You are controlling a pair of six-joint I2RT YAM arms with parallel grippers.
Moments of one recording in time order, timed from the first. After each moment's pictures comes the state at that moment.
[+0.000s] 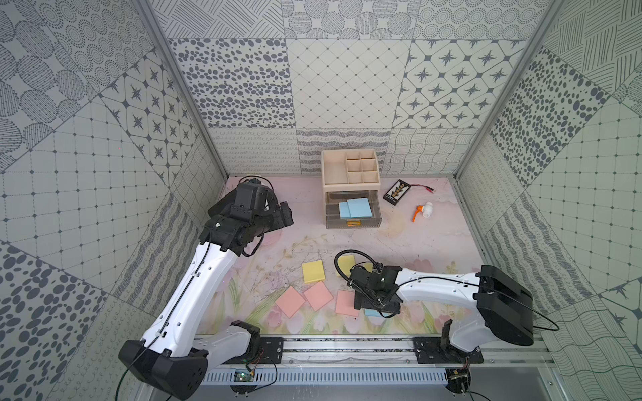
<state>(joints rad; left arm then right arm) -0.33 1.16 1.34 -0.95 -0.06 -0.52 1.11 1.53 0.85 -0.81 0.14 1.21</state>
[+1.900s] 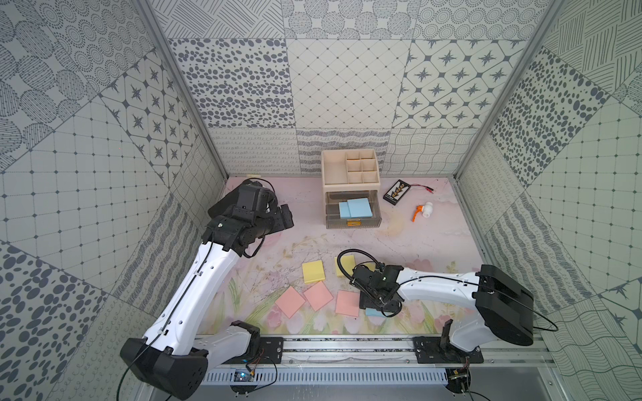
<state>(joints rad) -0.33 1.16 1.31 -0.95 -0.06 -0.52 1.08 1.51 0.84 -0.83 0.15 1.18</state>
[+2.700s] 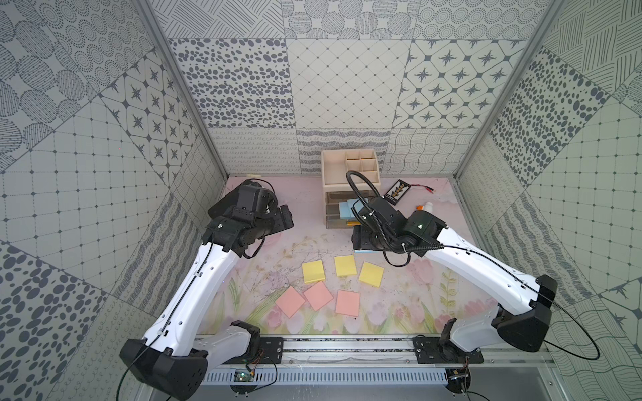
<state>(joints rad) -0.33 1.16 1.31 -0.95 -0.05 -0.55 0.89 1.47 1.59 -1.10 0.24 0.77</state>
